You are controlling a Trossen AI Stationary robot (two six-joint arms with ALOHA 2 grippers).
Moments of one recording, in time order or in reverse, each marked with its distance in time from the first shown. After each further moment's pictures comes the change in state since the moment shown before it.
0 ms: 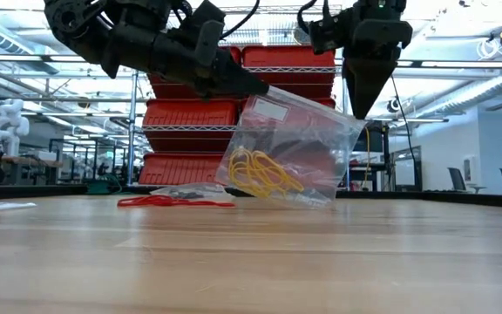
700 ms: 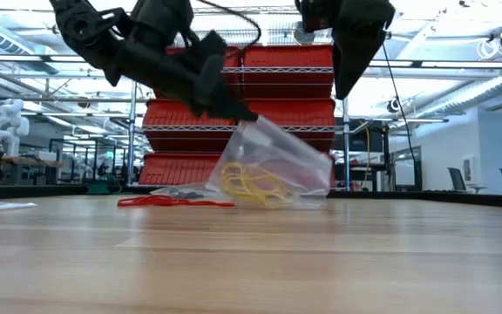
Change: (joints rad) left arm 0.083 0.000 0.000 -0.138 0.001 -0.022; right arm -0.023 -0.011 0.096 -0.011 0.031 -0.060
